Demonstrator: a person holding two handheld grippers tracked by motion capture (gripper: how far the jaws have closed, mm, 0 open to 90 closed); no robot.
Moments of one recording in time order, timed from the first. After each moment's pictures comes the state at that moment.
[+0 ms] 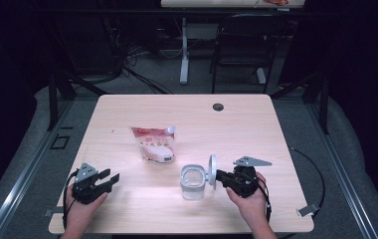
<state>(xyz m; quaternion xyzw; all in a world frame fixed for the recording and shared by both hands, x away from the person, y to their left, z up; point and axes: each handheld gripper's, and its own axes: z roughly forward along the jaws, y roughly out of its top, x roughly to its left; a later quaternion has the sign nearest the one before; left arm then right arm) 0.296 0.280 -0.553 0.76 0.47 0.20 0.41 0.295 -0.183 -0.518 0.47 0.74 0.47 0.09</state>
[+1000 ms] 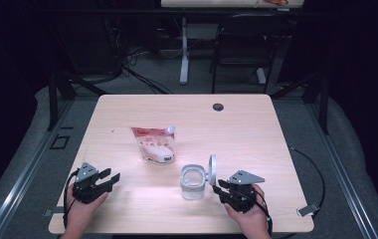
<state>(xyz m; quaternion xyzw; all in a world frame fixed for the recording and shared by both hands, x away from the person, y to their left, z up) 0.297 0.279 -0.552 0.76 0.47 0.20 0.41 0.264 -0.174 -0.534 0.42 0.79 0.42 0.16</state>
